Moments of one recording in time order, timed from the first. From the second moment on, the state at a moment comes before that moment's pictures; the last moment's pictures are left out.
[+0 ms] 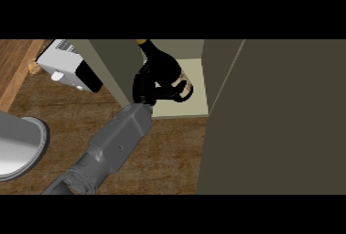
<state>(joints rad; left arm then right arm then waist) -0.98 0.00 -0.45 -0.29 1.15 0.28 -0.61 -0.08 -0.04 0.06 -2.36 -0.16 0.16 0.48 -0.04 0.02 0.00</state>
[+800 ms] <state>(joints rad) -1.02 0.00 -0.46 -0.26 1.23 0.29 -0.62 -0.11 -0.03 0.08 -2.32 -0.17 0.18 0.44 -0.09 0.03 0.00</state>
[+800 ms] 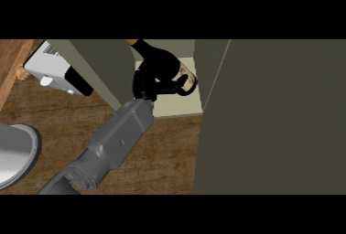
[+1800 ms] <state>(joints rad) -0.94 0.00 -0.61 -0.42 1.44 0.40 -0.74 -0.12 -0.02 0.11 -2.32 -0.19 0.19 0.45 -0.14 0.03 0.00</state>
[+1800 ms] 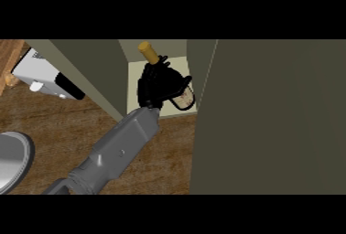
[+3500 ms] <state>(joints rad) -1.02 0.00 -0.83 -0.44 1.53 0.51 -0.87 -0.10 -0.02 0.12 -2.31 -0.17 0.18 0.44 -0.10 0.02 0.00</state>
